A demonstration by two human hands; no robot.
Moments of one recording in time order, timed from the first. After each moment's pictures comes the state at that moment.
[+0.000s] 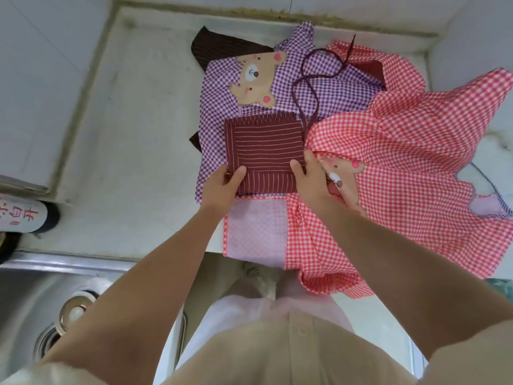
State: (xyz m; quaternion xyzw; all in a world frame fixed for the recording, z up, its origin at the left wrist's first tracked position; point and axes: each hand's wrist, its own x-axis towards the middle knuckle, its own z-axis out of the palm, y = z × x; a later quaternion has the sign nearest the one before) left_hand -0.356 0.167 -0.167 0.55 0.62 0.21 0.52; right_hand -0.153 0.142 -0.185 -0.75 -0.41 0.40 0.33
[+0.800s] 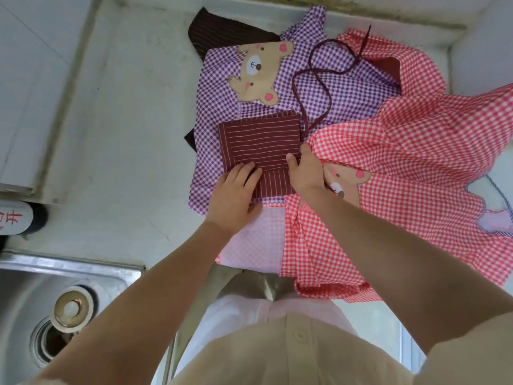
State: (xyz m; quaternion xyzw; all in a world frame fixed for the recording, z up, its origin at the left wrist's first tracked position) left_hand -0.338 0.164 -0.192 0.88 0.46 0.06 0.11; right_hand -0.153 0.186 -0.183 -0.80 -0.44 0.34 0.22
